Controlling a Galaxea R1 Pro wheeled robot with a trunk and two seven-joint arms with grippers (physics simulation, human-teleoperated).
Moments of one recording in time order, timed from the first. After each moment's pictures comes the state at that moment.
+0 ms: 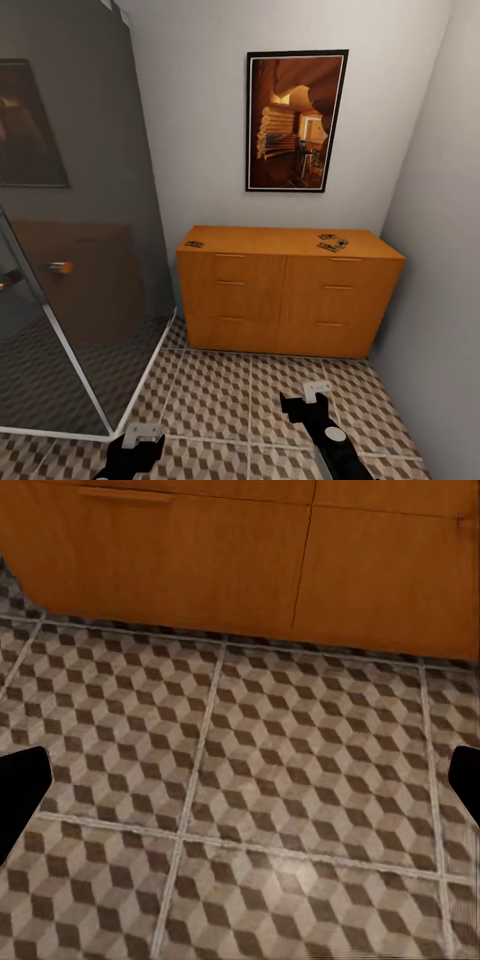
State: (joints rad) left arm -0.01 0.04 -0.03 -1.20 0.00 0.31 0.04; right arm -0.22 0.06 0.12 -1.03 0.01 0.23 -0.06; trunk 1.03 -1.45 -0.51
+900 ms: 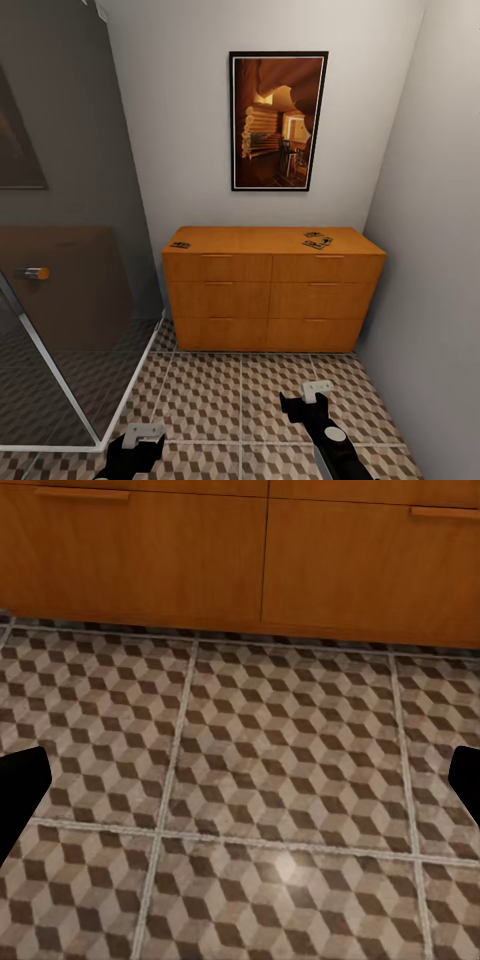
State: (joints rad) left arm -0.01 0.04 -0.03 -1.20 0.00 0.31 0.04; right arm -0.22 0.06 0.12 -1.03 0.01 0.23 -0.06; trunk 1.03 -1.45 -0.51
